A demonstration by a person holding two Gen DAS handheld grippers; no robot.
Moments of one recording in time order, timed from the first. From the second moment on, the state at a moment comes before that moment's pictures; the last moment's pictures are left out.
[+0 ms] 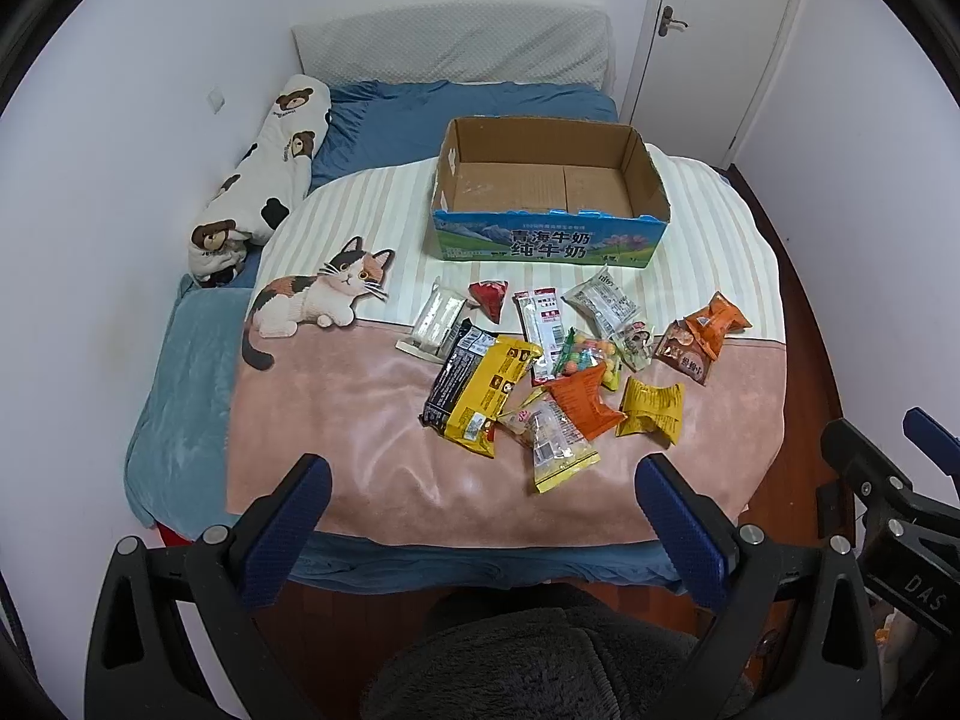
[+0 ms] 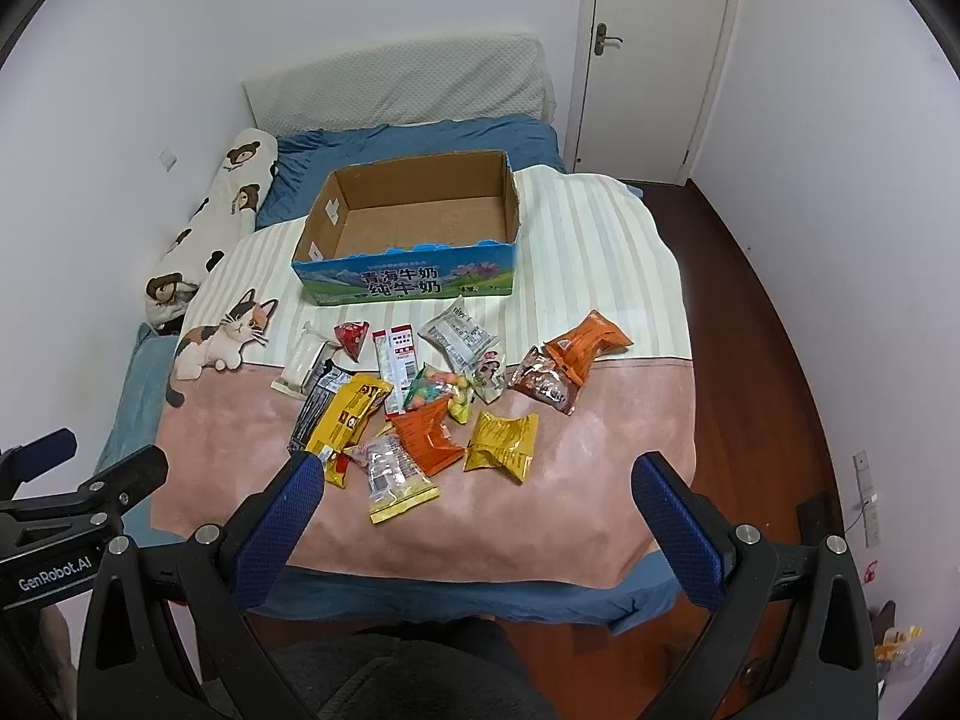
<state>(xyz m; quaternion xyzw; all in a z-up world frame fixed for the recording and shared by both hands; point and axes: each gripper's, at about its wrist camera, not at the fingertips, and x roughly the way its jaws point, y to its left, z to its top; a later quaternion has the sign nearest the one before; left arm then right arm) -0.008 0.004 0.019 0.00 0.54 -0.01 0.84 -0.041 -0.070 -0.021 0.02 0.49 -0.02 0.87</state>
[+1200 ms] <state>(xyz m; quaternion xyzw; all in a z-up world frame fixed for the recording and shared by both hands) -0.017 0.001 0.024 0.01 0.53 0.00 0.85 -0.044 -0.073 -0.013 0.02 0.49 -0.02 0.87</state>
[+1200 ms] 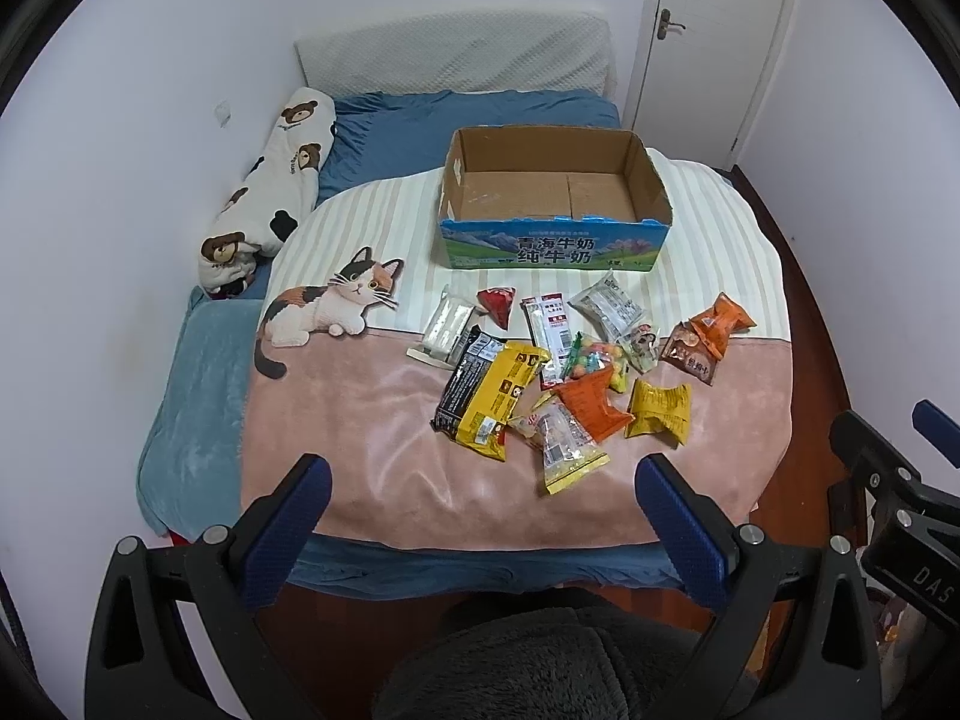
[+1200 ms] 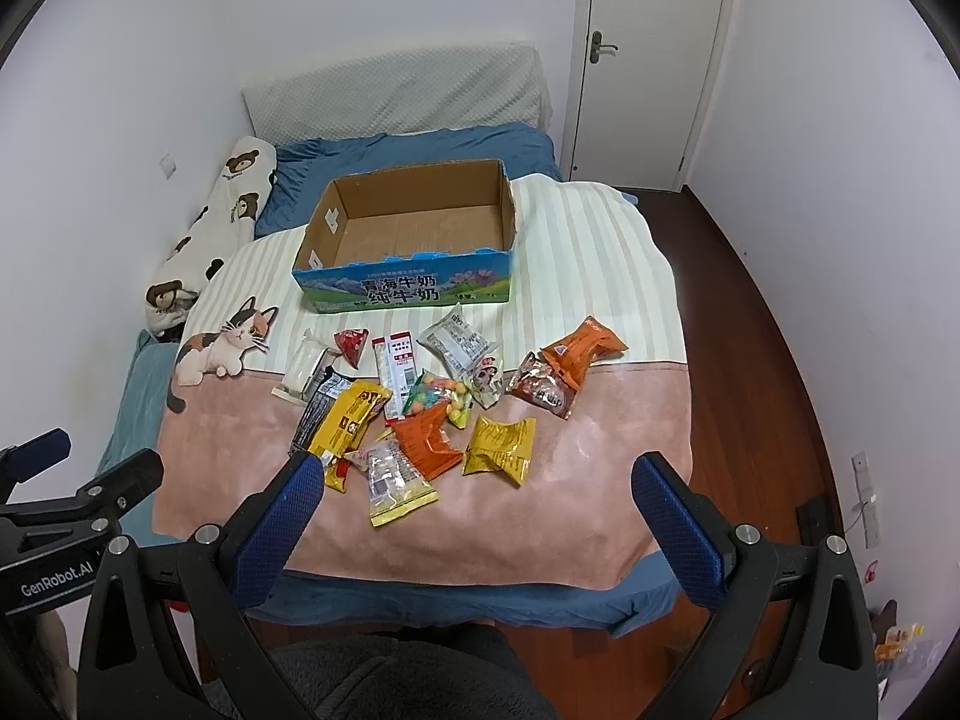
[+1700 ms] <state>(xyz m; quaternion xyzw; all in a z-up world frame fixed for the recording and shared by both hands) -0.020 0.001 0.026 0.02 0.52 0.00 0.85 -0.045 -0.072 -0.011 0.02 0.49 -0.02 0.87</state>
